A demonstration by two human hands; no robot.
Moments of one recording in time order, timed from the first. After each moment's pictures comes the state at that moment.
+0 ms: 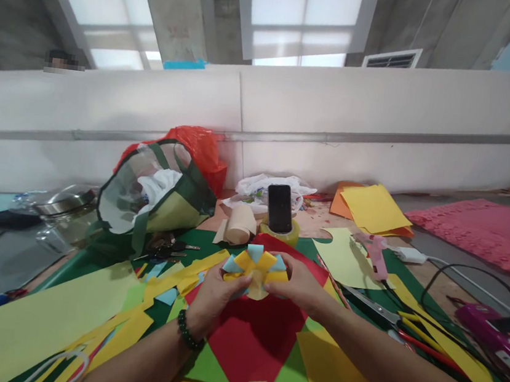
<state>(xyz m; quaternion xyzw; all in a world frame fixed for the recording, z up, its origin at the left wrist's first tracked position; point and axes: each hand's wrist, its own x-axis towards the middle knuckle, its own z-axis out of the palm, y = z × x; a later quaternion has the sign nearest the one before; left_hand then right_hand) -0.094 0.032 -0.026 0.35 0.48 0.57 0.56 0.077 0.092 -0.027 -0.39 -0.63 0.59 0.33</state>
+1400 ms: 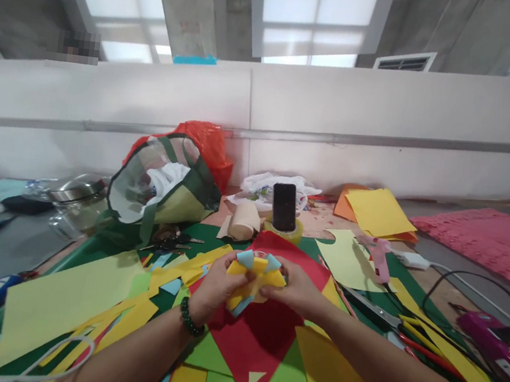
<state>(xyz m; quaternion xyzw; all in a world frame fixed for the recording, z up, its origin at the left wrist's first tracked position) -0.097 0.031 -0.018 0.40 0.50 0.55 0.54 0.070 0.077 -0.024 -0.34 -0.66 0.59 0.32</state>
